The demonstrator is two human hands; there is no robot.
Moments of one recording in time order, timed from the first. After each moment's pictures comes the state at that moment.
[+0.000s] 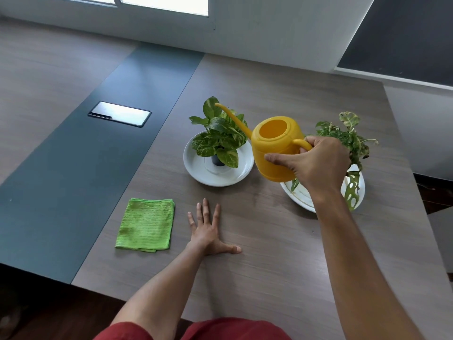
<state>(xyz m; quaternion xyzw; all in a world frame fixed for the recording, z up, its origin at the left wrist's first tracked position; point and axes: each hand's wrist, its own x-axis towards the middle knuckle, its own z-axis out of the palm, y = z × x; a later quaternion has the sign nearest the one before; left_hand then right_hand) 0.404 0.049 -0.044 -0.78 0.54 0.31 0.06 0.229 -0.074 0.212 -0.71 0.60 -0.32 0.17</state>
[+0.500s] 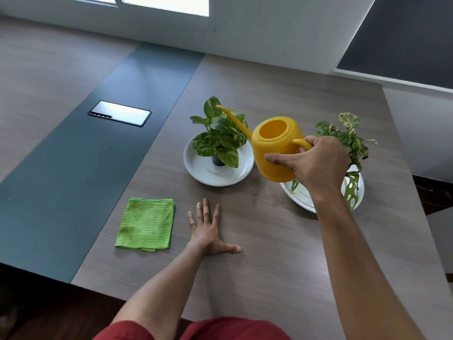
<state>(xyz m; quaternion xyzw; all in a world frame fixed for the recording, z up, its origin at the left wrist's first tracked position) 0.405 0.049 -0.046 -0.78 0.54 0.32 0.06 0.232 -0.071 0.216 -0.72 0.60 -0.31 0.17</state>
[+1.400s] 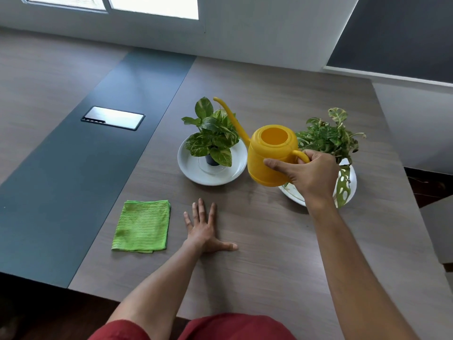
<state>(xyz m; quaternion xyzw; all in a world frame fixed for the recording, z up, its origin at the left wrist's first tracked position) 0.405 0.047 -0.050 -0.78 0.54 0.31 0.06 0.205 -0.071 0.173 -0.65 0.59 -0.39 0.26</state>
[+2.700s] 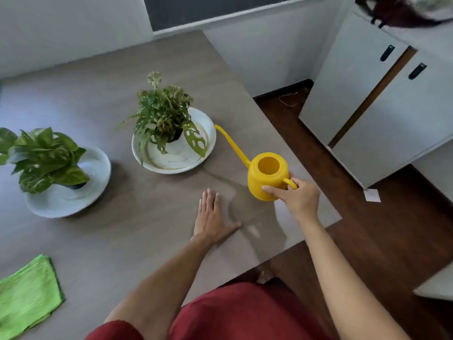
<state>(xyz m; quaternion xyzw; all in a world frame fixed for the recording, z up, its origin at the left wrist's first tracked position) 0.108 0.032 -0.050 -0.59 0.76 0.25 0.03 -0.120 0.066 0.057 -0.40 0.77 -0.42 0.27</state>
